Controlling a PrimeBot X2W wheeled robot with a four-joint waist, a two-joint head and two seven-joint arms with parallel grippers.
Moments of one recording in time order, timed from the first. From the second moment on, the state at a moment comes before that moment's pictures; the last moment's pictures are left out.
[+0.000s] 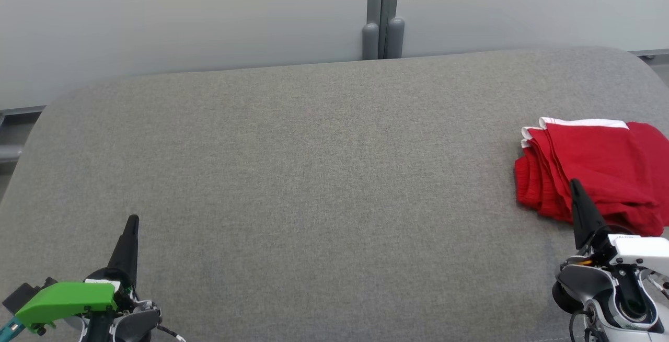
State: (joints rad) left arm -0.06 0.04 0.07 0.28 -1.61 -0.12 0.11; right arm -0.06 -0.04 -0.13 0.28 1.60 0.12 0.11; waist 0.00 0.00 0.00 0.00
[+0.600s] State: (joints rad) left arm -0.06 0.04 0.07 0.28 -1.61 -0.12 0.11; right arm -0.06 -0.04 -0.13 0.28 1.60 0.12 0.11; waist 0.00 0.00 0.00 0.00
